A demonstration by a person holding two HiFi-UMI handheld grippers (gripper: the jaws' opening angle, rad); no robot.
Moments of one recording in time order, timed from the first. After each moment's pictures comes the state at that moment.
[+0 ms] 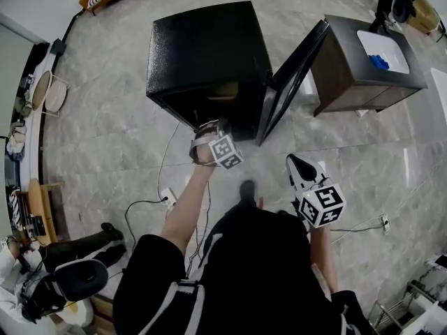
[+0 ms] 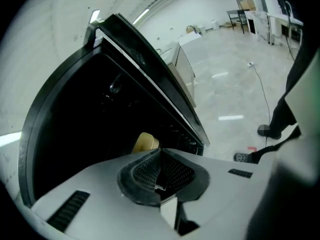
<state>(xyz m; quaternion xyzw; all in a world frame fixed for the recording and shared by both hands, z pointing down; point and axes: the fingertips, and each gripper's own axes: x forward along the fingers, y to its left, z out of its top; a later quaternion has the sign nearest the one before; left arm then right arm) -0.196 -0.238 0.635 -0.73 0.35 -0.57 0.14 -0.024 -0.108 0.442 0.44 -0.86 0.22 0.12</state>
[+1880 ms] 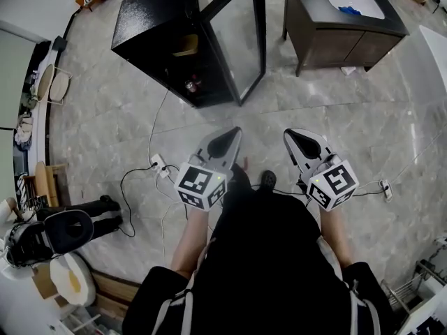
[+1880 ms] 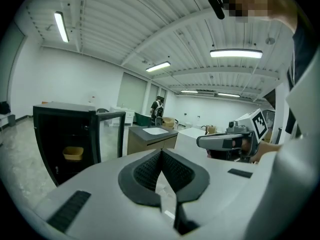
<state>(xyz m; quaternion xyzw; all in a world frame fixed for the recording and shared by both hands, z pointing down) 0.062 0.091 0.394 -0.89 0.41 -0.10 -0.15 0.167 0.099 0.386 0.37 -0.92 0.15 0.03</state>
